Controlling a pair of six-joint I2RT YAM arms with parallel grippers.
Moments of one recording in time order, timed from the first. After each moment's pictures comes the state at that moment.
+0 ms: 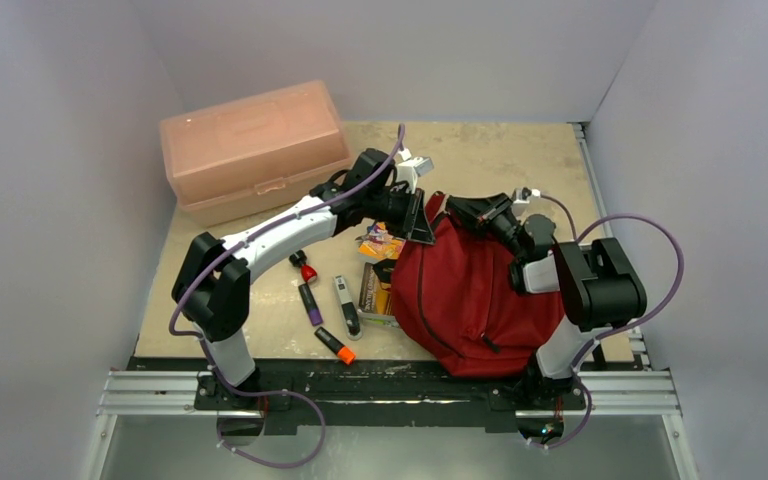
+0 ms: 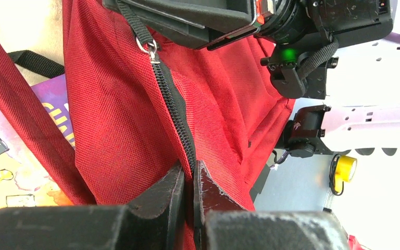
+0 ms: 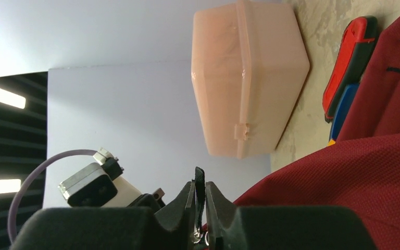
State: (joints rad) left arm -0.71 1.76 1.41 -0.31 0.62 -0.46; right arm 0.10 1.70 0.46 1.34 -0.58 1.72
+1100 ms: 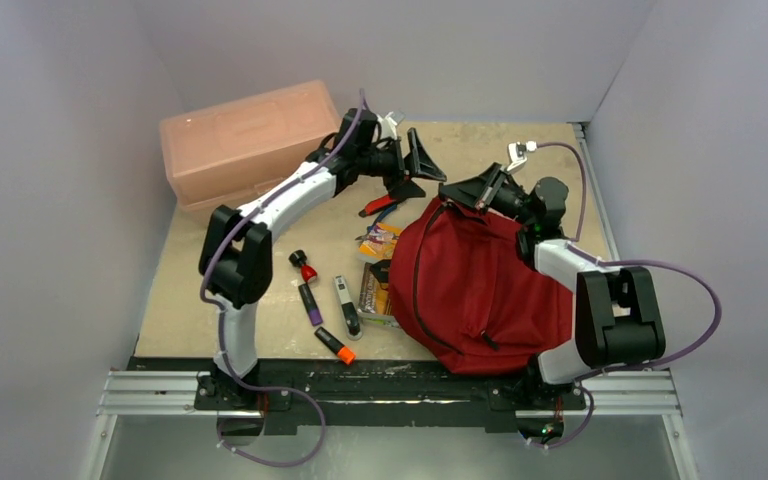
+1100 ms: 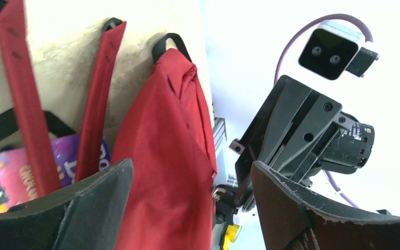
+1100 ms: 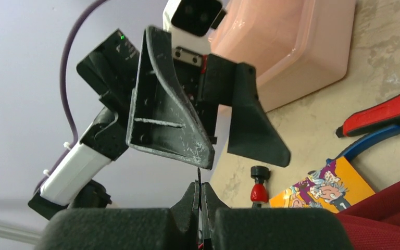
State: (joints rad) left arm -0.52 1.95 1.64 -0.21 0.70 -0.96; right arm 0.10 1.49 0.71 0.95 -0.87 1.27
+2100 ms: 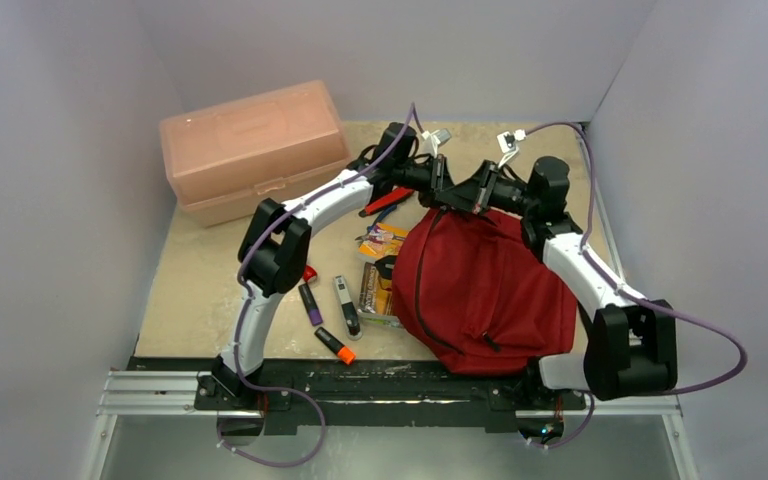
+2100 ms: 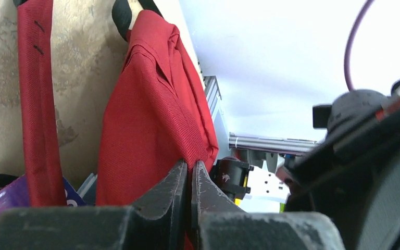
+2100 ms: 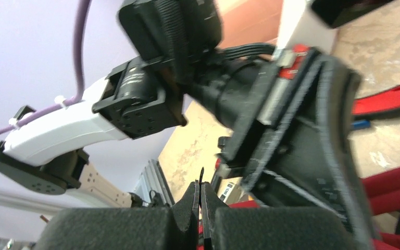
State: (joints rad) left arm -0.64 2.23 1.86 -0.11 0.90 -0.91; right arm 0.12 1.35 0.86 0.38 -0.94 0.81
